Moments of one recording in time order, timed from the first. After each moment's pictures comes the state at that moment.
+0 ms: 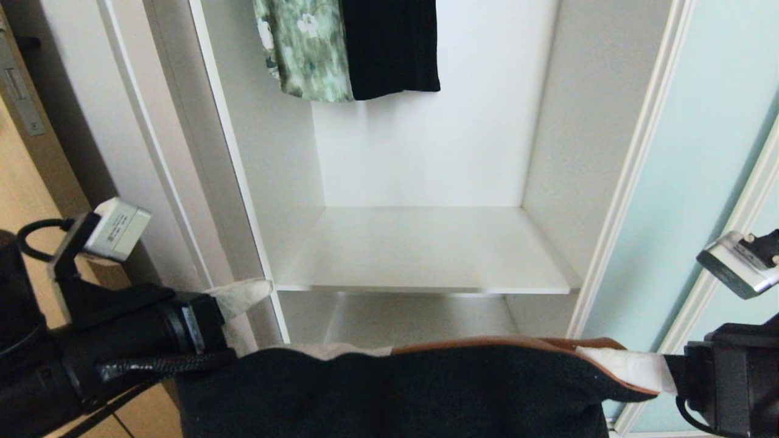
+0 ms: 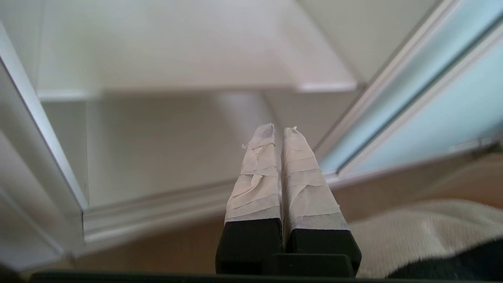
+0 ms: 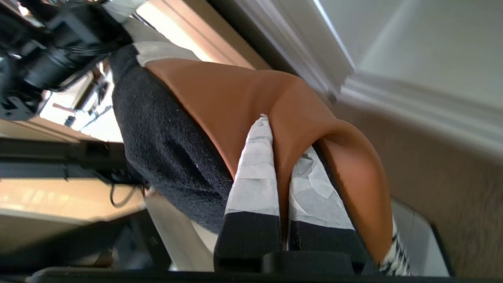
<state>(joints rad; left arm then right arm) -0.44 1.20 -0.50 -0.53 -0.08 -0.32 0.52 1.13 -0.59 -0.23 0.44 0.59</state>
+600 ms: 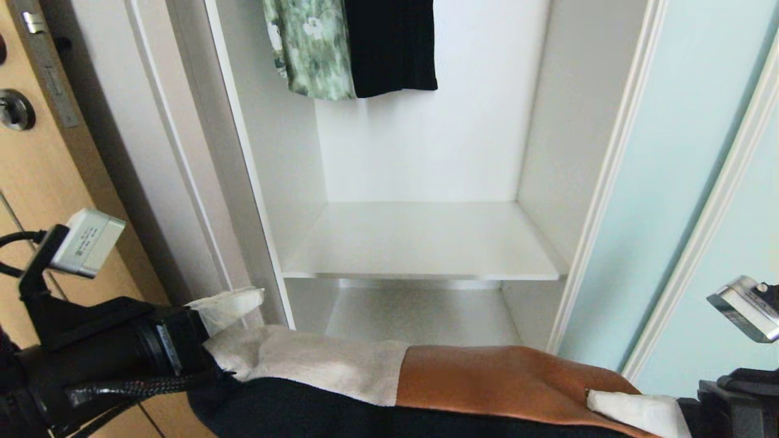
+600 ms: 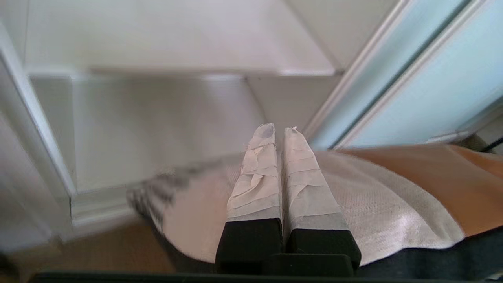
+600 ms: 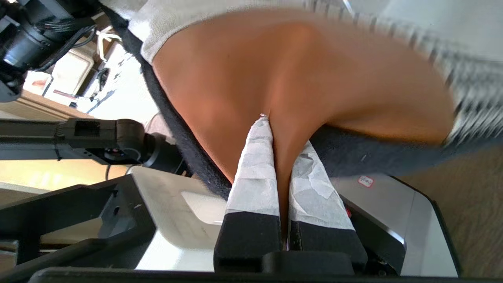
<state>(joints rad) -0.45 1.14 -0.46 -0.53 -0.10 -0.34 0.54 1.08 -0.48 -0.28 0.44 0.59</state>
